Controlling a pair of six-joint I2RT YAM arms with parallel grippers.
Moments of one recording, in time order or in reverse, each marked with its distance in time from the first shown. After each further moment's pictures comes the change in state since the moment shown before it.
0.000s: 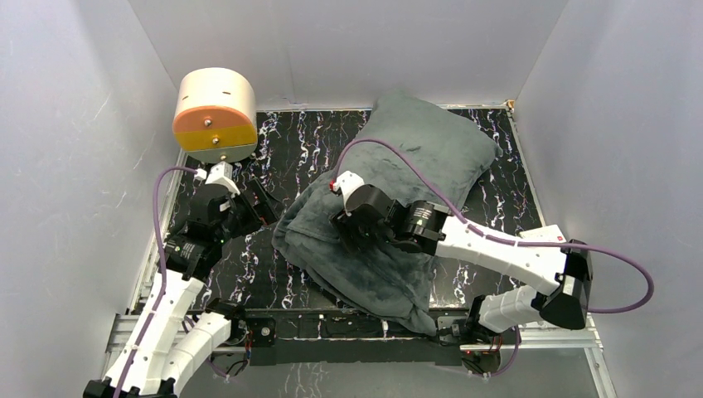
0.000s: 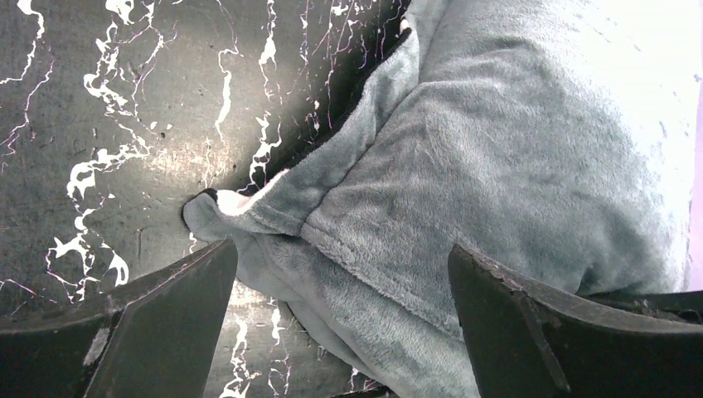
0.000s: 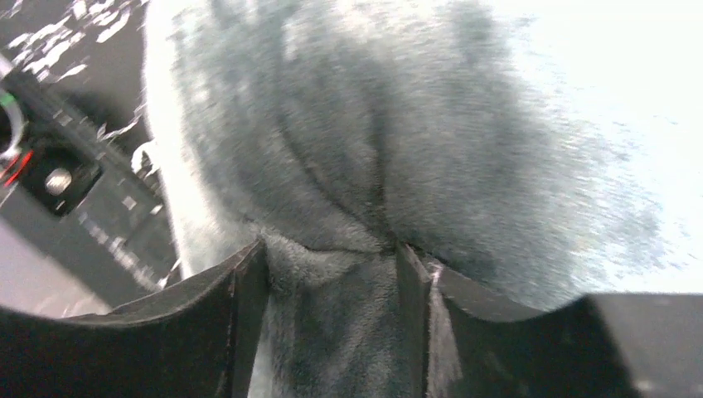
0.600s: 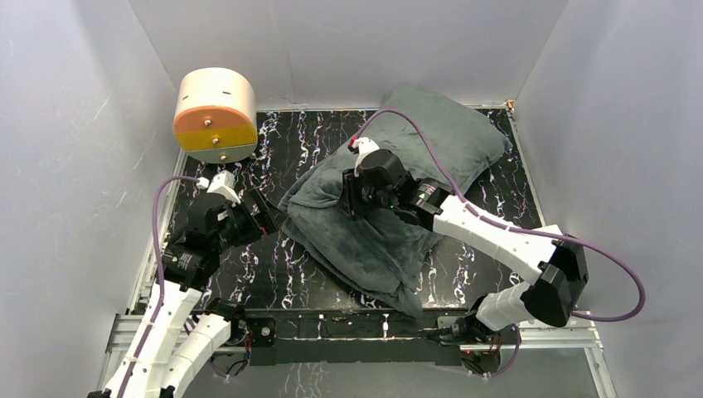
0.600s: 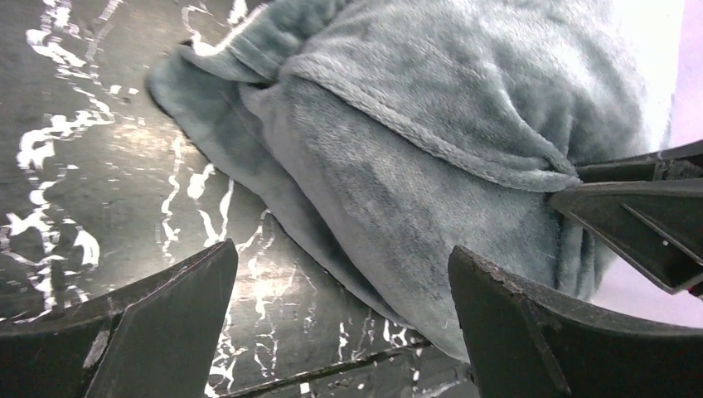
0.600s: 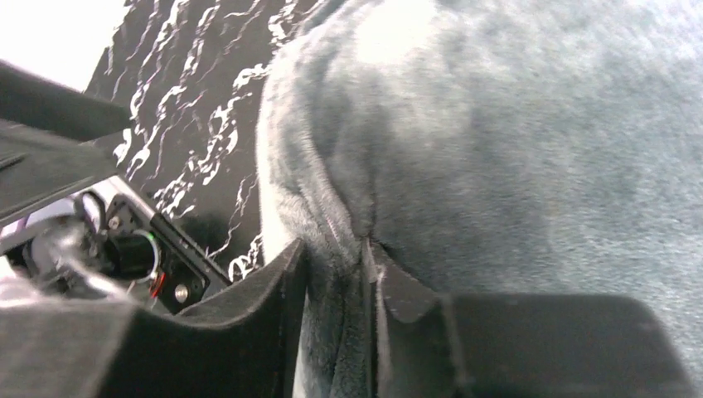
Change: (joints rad) left arm 0.000 -0.078 -0.031 -0.047 0.063 -0.012; right arm -0.222 0.075 0.003 0.251 -0.146 0.177
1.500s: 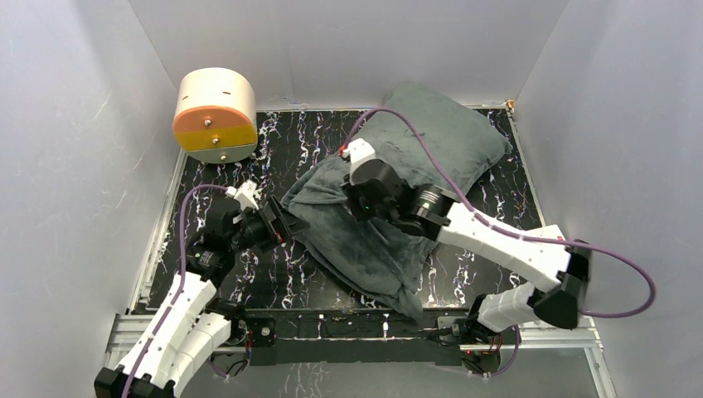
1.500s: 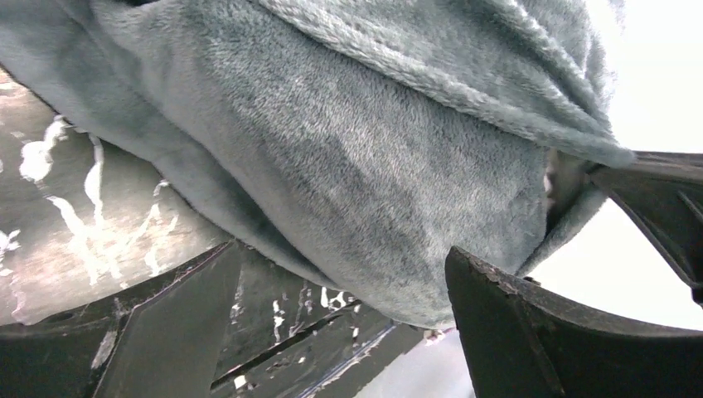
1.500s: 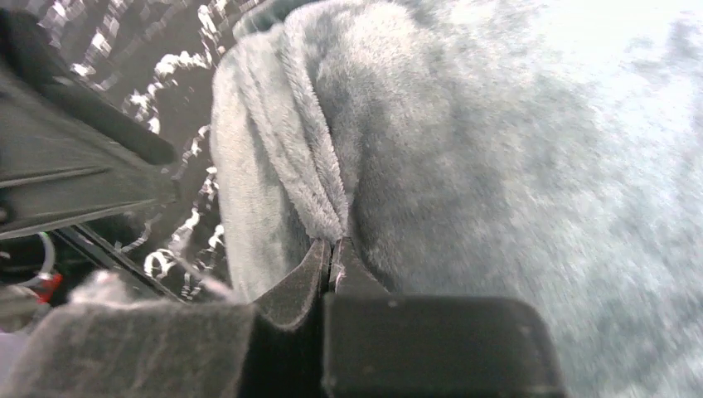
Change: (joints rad) left arm 0.000 0.027 -0.230 0.268 0.292 -0.147; right arm 0.145 0.013 0.148 -0.211 0.263 -0.178
